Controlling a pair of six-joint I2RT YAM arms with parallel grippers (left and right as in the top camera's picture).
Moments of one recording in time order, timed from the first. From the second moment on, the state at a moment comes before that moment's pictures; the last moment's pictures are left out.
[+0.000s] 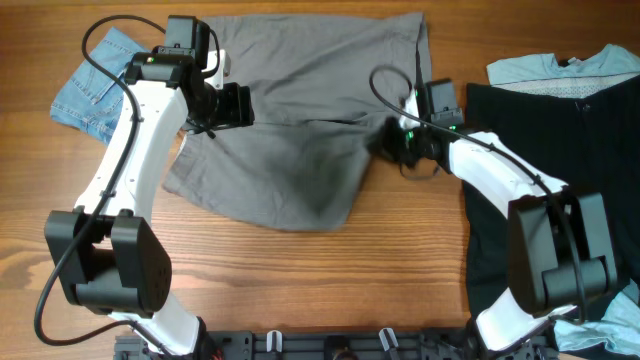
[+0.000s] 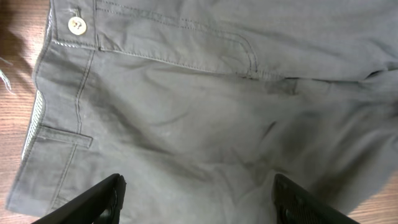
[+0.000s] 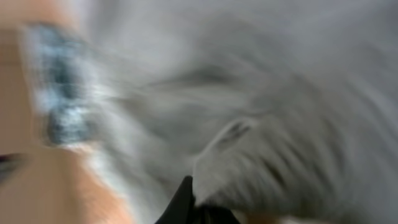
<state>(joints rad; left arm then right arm) -0.11 1.82 1.58 -1.05 0.17 -0.20 0.24 1.81 1.05 -0.12 -0.60 0.74</state>
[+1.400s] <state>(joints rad) -0.11 1.82 1.58 -1.06 0.17 -0.20 0.51 1.84 1.07 0.33 -0.44 0.83</state>
